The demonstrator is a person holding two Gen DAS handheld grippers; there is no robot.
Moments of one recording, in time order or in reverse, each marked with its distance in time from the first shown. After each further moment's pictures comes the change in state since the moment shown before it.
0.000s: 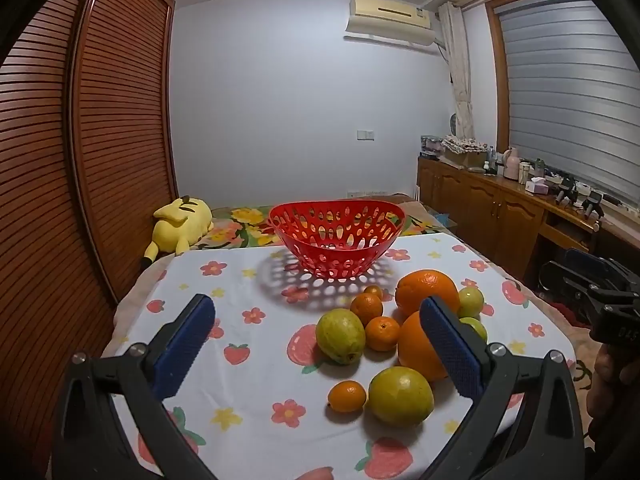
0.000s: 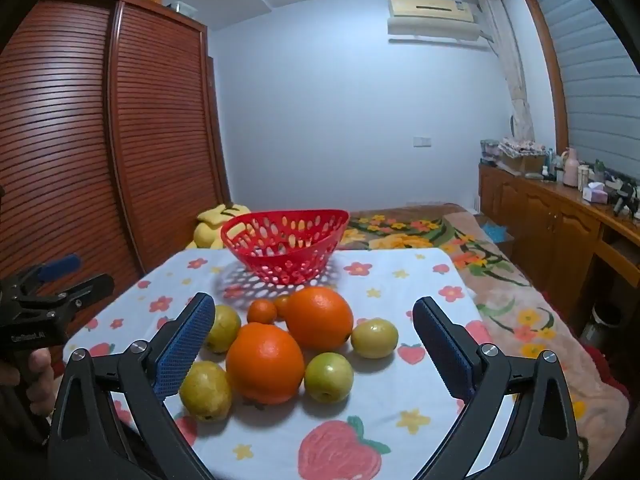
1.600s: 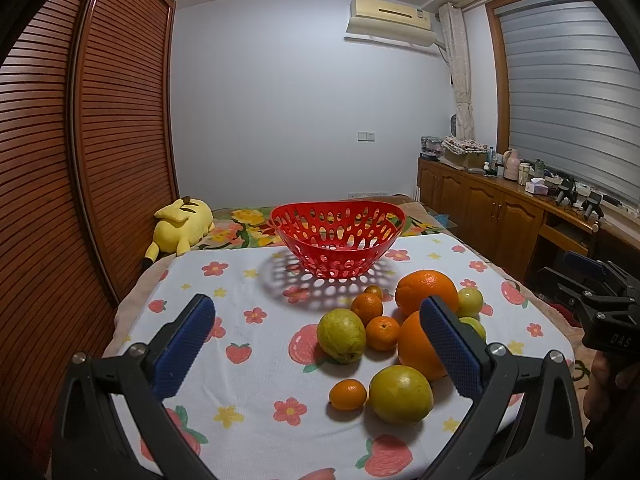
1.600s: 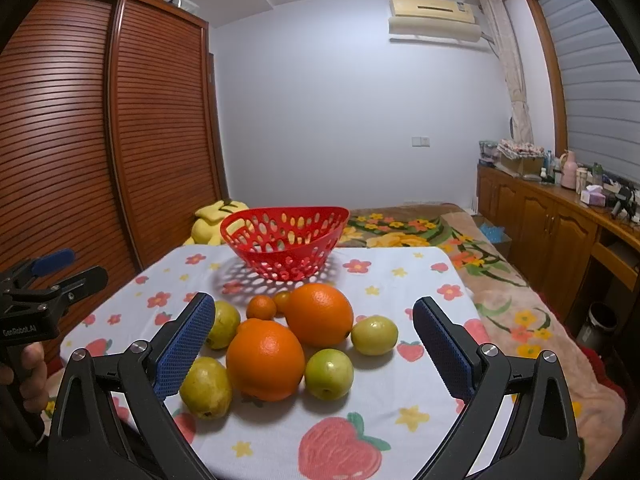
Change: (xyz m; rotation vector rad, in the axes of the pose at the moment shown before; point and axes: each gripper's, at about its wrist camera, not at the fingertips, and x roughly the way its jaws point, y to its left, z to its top) left arm -0.011 0.000 0.002 -0.006 -0.011 0.003; right arm -0.004 0.001 0.001 -0.006 0.002 -0.005
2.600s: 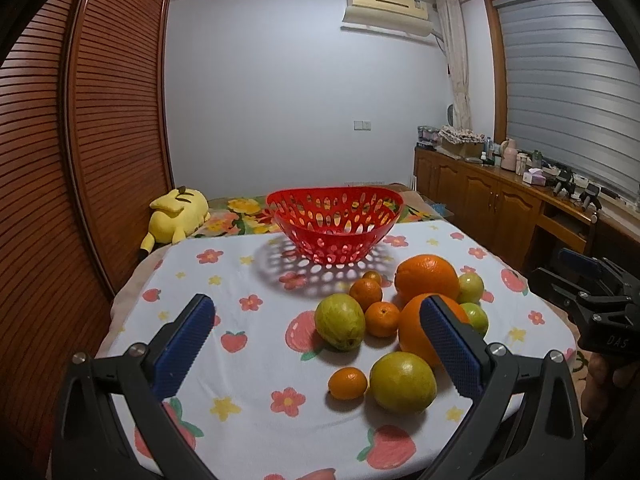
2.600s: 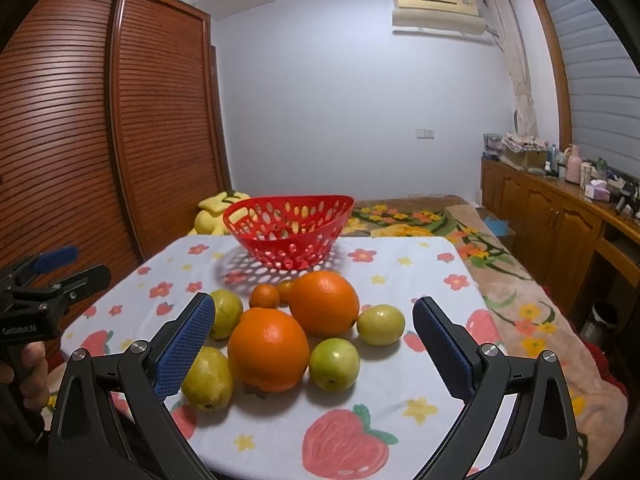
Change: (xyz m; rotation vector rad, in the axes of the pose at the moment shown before) left arm 0.009 0.002 -0.011 0.006 0.048 -0.018; right arm 0.008 0.002 -0.009 -0.004 0.039 0.014
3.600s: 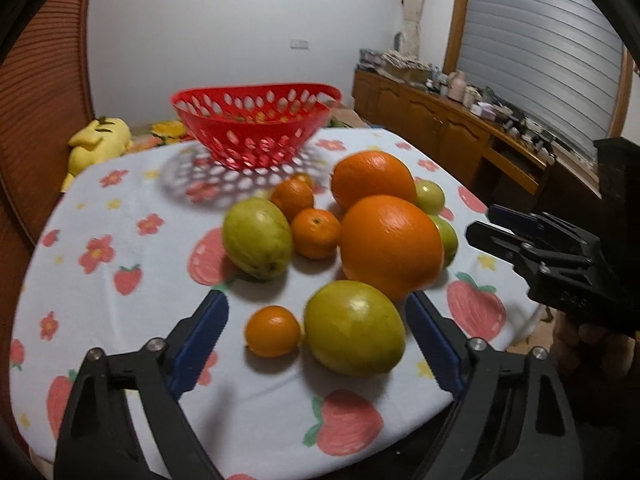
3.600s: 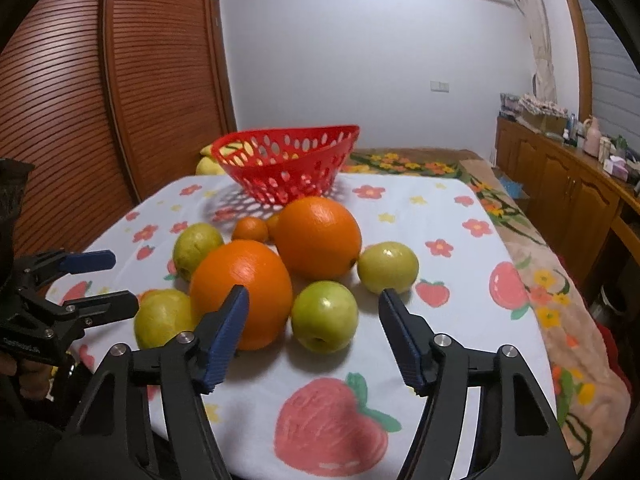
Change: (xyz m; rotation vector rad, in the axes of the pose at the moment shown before) left arm 0.077 -0.028 -0.036 0.032 0.321 -0.274; right arm 0.051 -0.018 -0.034 -0.020 0.198 0.041
